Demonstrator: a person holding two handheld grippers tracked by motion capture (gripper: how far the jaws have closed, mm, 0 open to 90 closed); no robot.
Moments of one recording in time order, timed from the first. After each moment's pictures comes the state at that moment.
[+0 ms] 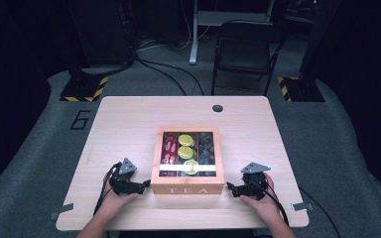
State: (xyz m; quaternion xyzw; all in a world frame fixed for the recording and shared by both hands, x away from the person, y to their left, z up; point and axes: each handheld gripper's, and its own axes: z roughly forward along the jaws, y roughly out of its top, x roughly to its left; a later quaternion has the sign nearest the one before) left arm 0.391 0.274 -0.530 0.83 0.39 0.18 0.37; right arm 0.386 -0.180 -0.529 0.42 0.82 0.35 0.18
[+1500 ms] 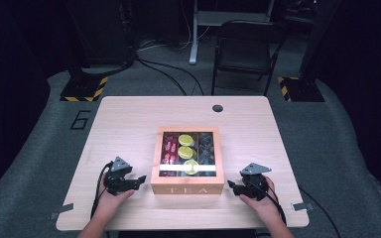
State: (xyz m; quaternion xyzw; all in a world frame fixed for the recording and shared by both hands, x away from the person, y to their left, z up) left arm 0.384 0.286 -0.514 0.79 0.45 0.16 0.38; right arm 0.371 -0.173 -0.507 0.41 0.82 0.36 0.19
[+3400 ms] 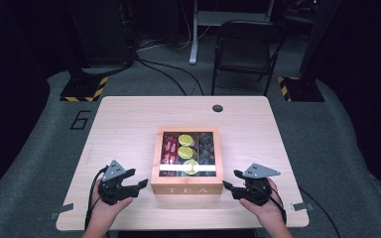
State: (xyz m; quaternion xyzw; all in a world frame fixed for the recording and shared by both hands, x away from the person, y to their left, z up) left arm 0.333 0.268 -0.455 0.78 0.40 0.17 0.44; right arm 0.336 -0.159 -0.450 0.36 0.80 0.44 0.17
